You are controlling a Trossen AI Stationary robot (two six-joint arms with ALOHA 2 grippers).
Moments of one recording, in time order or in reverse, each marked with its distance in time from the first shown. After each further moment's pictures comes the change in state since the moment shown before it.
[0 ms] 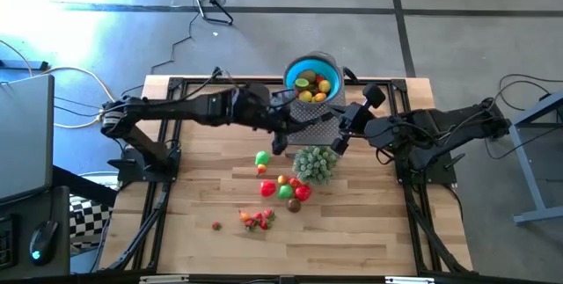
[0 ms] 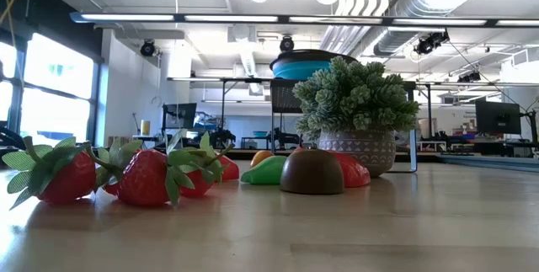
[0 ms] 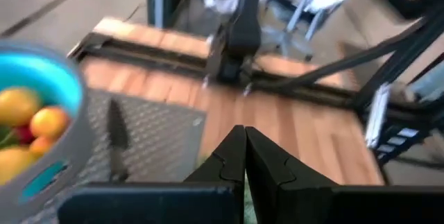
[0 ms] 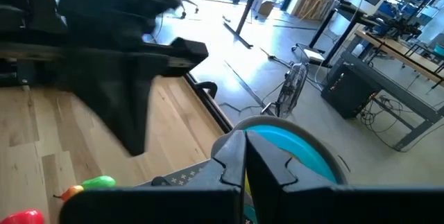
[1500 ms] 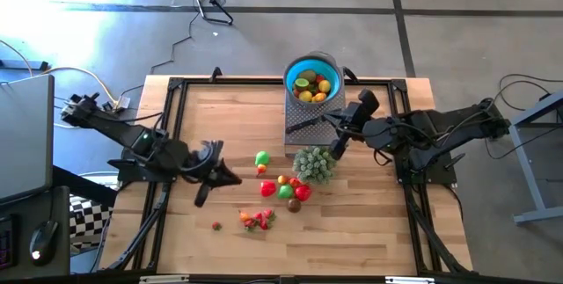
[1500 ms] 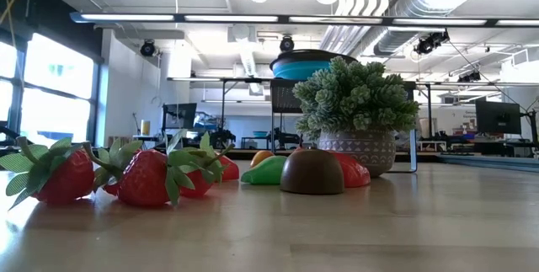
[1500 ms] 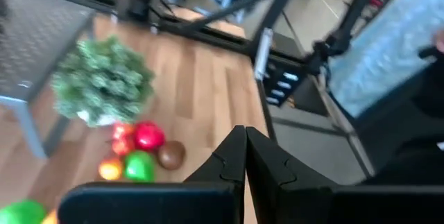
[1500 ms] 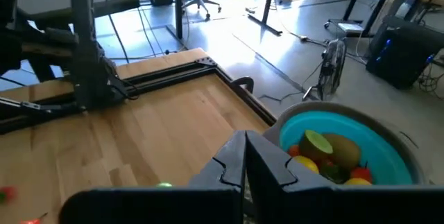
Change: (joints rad) left arm -0.533 -0.593 -0.546 -0.005 -0.271 -0.304; right arm 0.000 0.011 -0.001 0.018 -0.106 0.220
